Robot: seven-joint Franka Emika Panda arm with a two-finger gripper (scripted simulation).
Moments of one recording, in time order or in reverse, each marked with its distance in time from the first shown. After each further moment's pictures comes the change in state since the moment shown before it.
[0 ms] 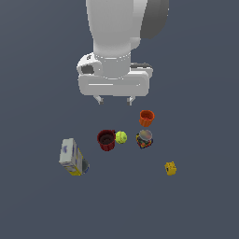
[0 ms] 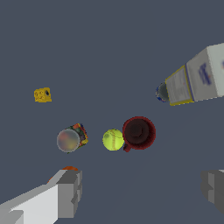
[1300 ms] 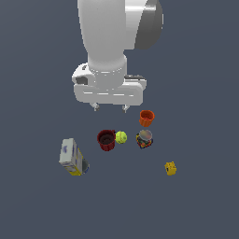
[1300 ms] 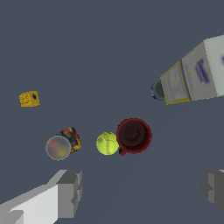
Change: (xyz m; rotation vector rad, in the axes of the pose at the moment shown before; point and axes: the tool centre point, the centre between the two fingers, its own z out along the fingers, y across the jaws) arm 0.012 0.016 0.021 -0.014 -0.029 0.047
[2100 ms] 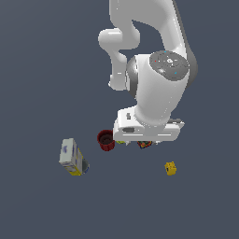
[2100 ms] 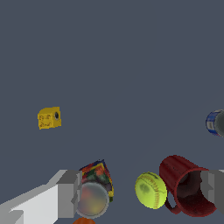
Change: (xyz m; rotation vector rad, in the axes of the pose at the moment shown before) arm 0.071 -0.116 0.086 -0.024 0.002 -0.104
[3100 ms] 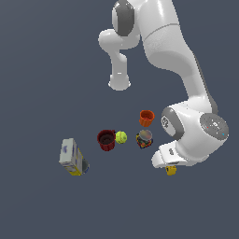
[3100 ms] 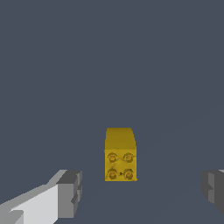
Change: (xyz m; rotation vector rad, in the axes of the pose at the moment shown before) arm 0.034 -0.152 0.131 0.019 -0.001 -0.106
